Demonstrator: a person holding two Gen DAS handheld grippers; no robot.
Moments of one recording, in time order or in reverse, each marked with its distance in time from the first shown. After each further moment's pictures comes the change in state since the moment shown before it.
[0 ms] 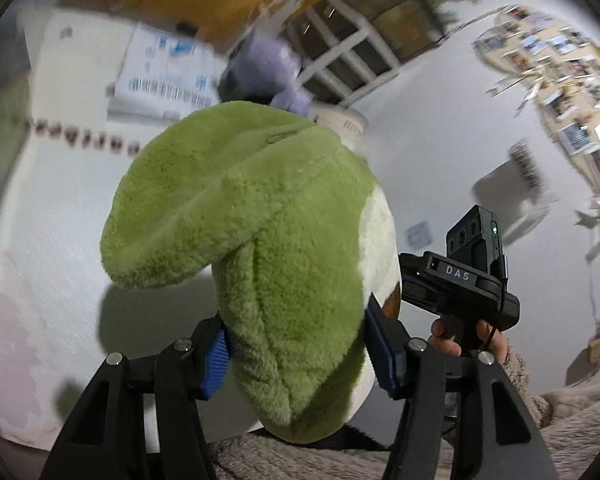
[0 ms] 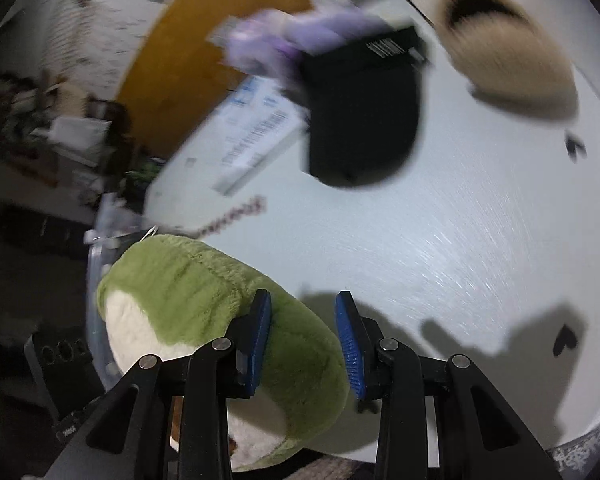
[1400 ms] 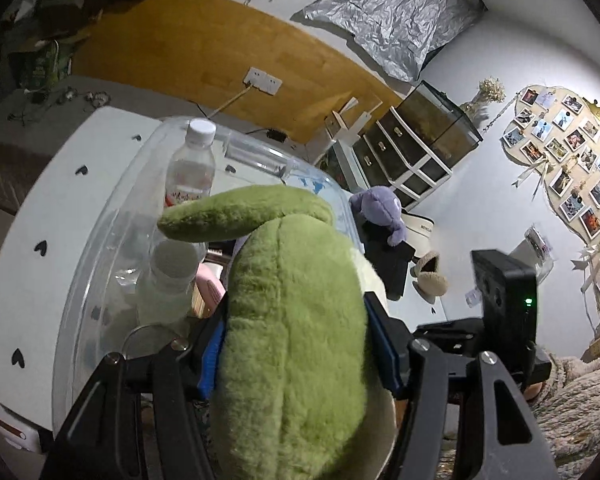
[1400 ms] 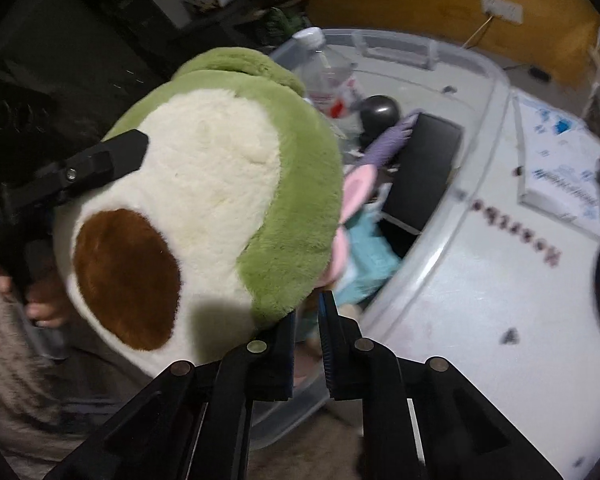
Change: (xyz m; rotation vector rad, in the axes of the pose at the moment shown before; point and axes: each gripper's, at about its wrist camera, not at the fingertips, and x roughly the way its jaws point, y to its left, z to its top) left arm -0.261 0.179 0.073 0.060 -0.210 0.201; right arm 0.155 0.339 -0.104 -0.703 0.286 -0.128
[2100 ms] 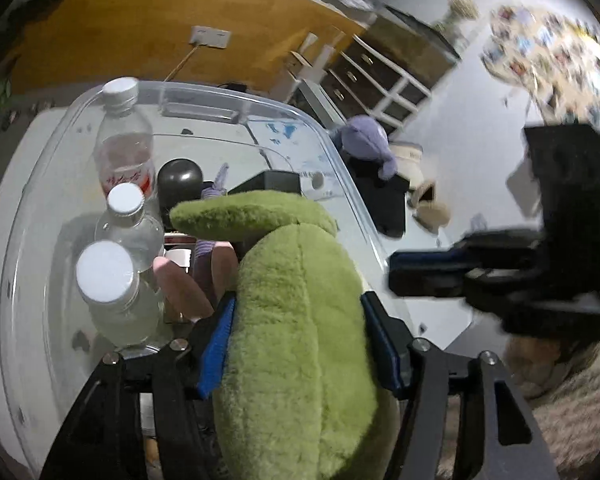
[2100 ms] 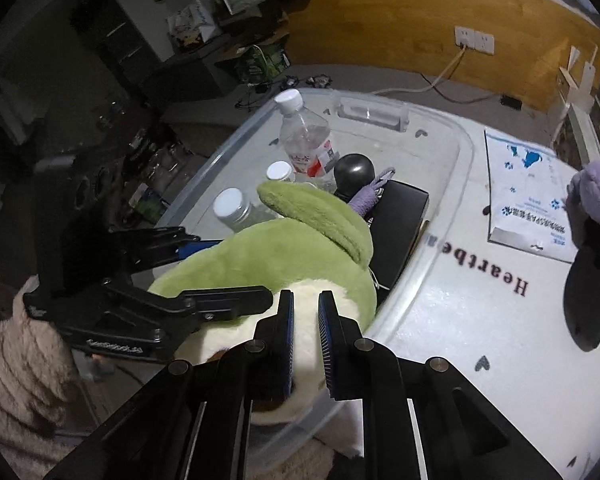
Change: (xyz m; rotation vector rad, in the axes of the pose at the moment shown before) left arm 0.061 -0.013 0.009 0.183 0.194 -0.039; right arm -0.015 -0.007 0.035 0.076 -0.116 0.017
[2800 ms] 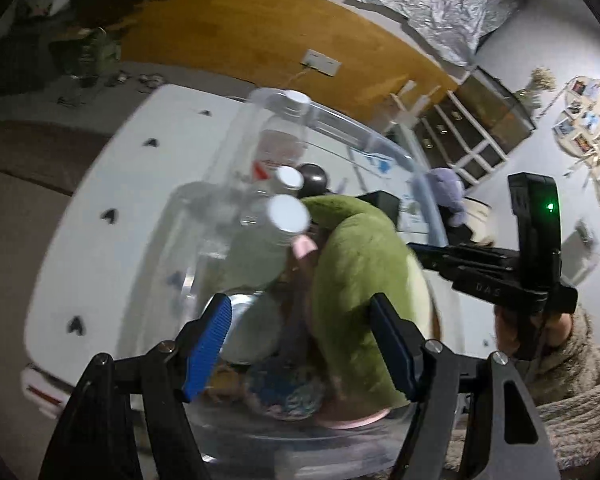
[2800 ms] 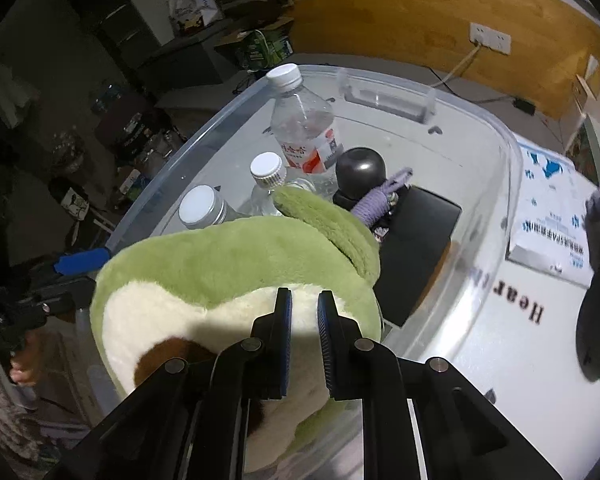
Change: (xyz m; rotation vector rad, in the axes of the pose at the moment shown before) left arm -0.086 0.035 -0.045 -0.229 -0.116 0.281; right arm 0.047 -0.001 0.015 -0.085 0.016 -0.058
